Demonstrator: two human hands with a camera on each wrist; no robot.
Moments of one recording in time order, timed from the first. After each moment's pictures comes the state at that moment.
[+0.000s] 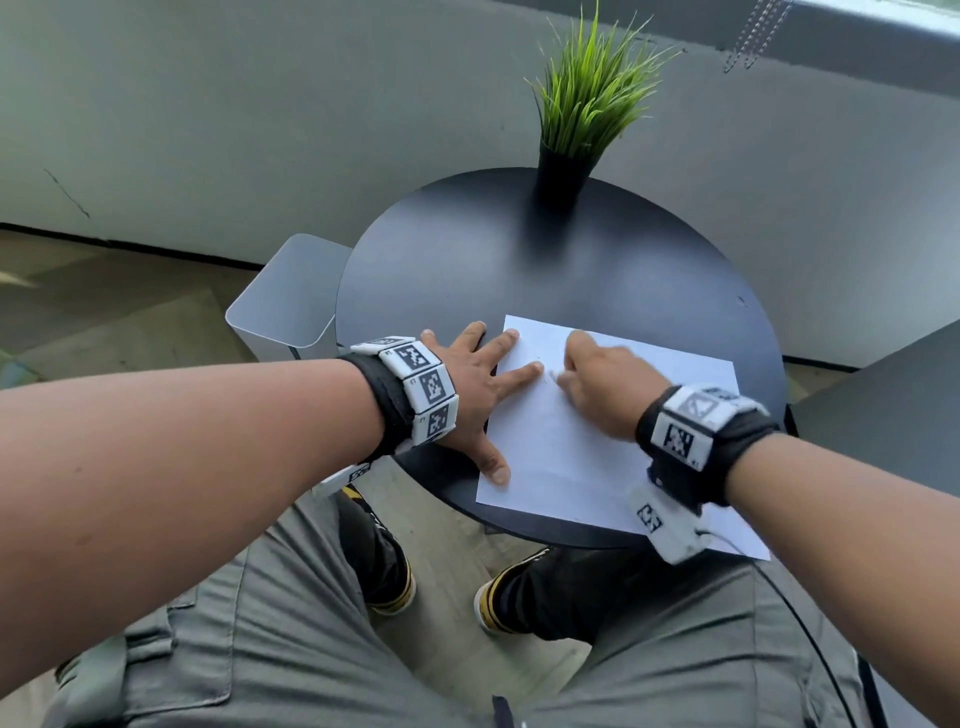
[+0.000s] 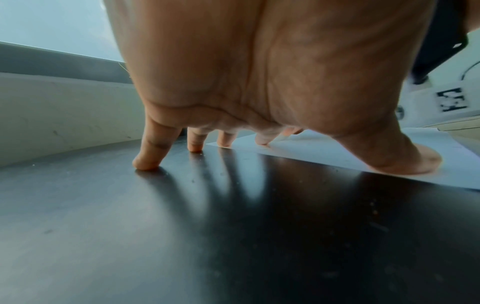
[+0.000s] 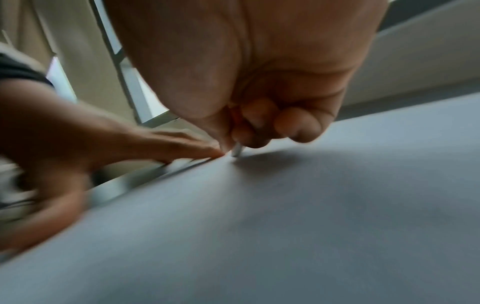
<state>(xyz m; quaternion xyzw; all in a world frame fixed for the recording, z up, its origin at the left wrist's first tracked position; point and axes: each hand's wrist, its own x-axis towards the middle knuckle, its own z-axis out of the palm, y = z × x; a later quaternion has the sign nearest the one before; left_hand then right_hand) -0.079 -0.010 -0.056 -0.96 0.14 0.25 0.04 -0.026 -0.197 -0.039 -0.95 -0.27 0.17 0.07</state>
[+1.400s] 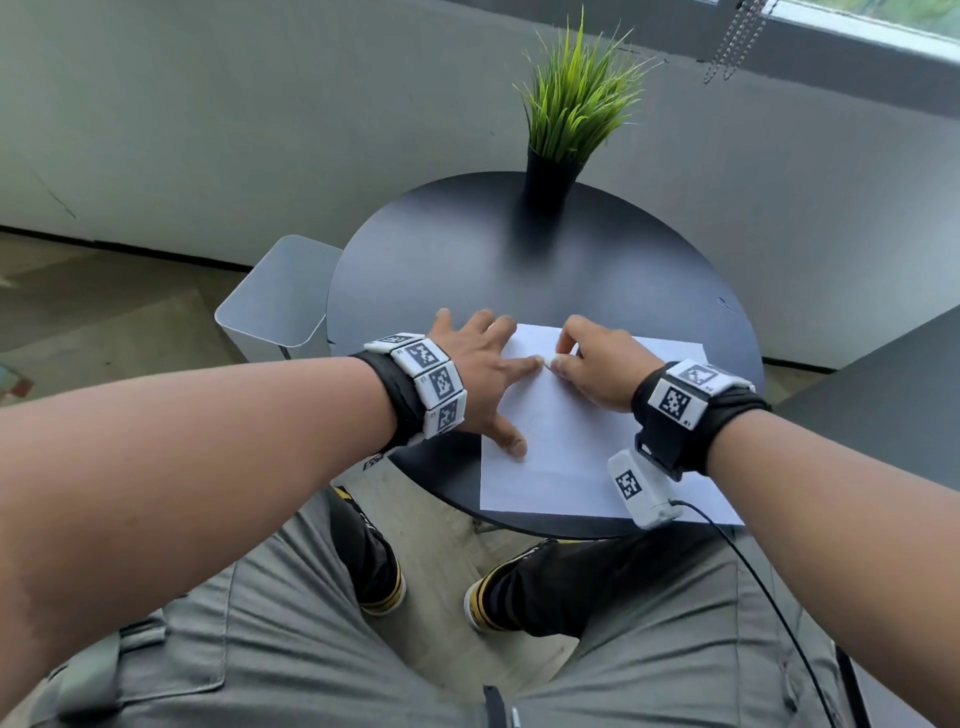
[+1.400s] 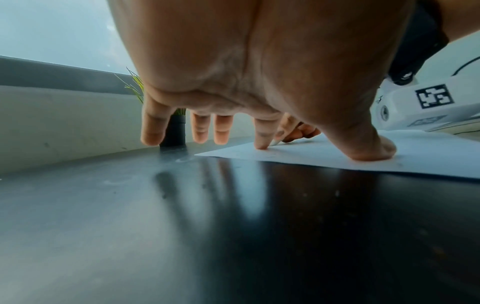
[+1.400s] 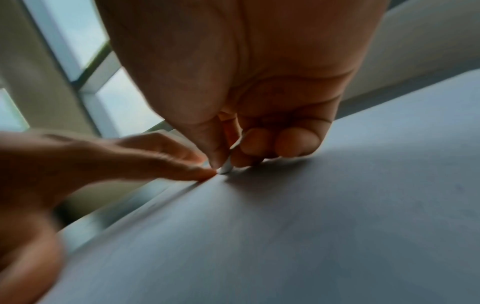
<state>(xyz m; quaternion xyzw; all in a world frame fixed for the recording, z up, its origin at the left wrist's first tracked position) -0.069 -0.022 -0.054 -0.98 0.15 0.15 0.05 0.001 -0.203 -0.042 -0.95 -0.21 0.19 0.13</state>
